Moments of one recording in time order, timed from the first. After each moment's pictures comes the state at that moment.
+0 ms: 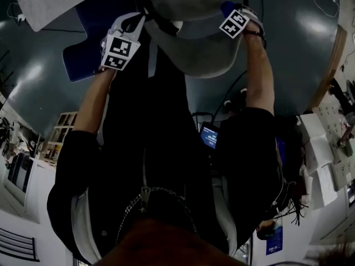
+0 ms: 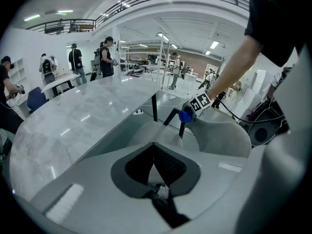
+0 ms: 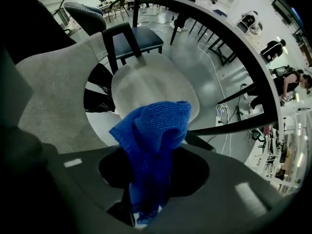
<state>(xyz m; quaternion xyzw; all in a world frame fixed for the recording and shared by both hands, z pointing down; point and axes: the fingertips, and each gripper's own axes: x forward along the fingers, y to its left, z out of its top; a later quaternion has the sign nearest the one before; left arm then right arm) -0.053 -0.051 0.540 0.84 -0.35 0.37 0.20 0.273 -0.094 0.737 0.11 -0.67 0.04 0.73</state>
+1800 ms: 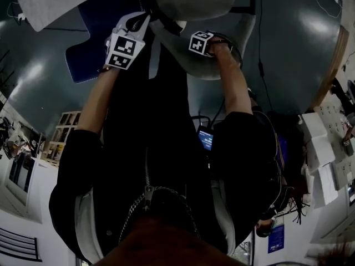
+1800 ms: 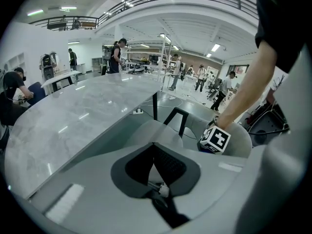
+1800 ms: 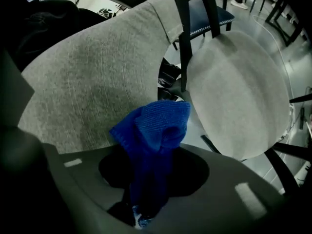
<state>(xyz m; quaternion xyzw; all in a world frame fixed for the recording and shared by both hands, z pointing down) -0.070 -0.052 0.555 0.84 -0.35 0.36 0.21 0.166 0.125 0.785 -0.15 -0.60 0.20 0.76</state>
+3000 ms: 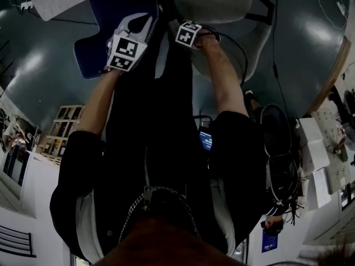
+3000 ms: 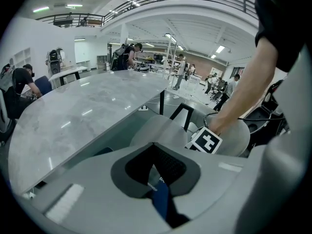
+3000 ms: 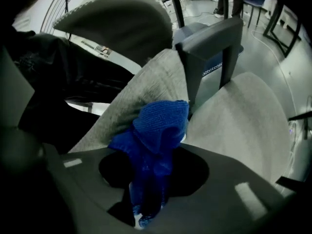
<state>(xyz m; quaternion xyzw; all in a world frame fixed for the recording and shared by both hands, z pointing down) -0.148 -0.040 0.563 0.83 -0.37 0.36 0.23 -0.006 0.098 0.788 -0.13 -0.68 0.22 0.69</state>
